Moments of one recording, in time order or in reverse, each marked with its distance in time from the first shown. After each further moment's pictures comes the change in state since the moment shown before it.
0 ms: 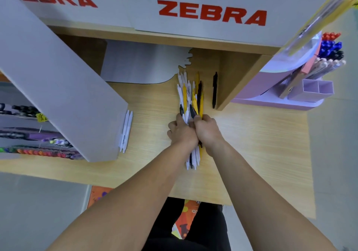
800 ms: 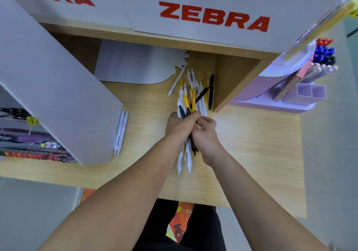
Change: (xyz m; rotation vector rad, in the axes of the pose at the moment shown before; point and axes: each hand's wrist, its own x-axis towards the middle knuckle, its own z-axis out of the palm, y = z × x) left_hand 0.003 0.021 -0.016 -0.515 -0.106 -0.125; right_hand -0.014 0.011 0.003 0.253 -0.044 -0.125
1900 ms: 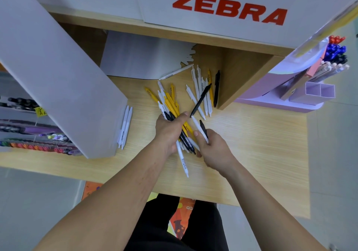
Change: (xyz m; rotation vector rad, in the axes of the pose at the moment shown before) left_hand -0.001 -0.014 -0.038 -0.297 0.003 -0.026; right_hand -0.024 0.021 -0.025 -0.384 -0.098 -0.064
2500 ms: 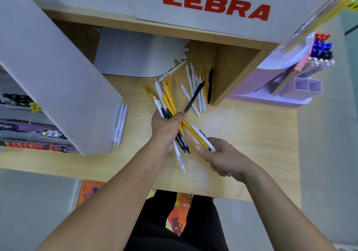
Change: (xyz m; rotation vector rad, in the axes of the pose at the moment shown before) left_hand -0.006 -0.009 0.002 0.070 0.055 0.150; right_hand -0.033 0.014 -0.040 0.104 -0.313 0.152
